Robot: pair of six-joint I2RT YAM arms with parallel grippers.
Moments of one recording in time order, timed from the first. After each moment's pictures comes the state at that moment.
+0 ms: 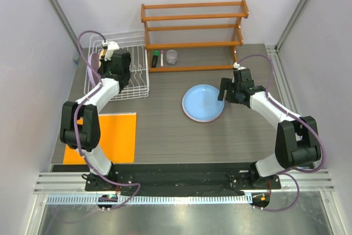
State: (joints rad) left arm -0.19 1.73 1.25 -0.02 -0.97 0.01; right arm 0.21 1.49 0.96 -0.34 0.02 0.33
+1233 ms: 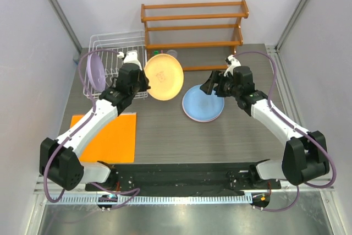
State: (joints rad) left arm -0.46 1.30 1.10 -0.24 -0.28 -0.41; right arm 0.30 1.33 0.91 -0.08 -0.27 0.44
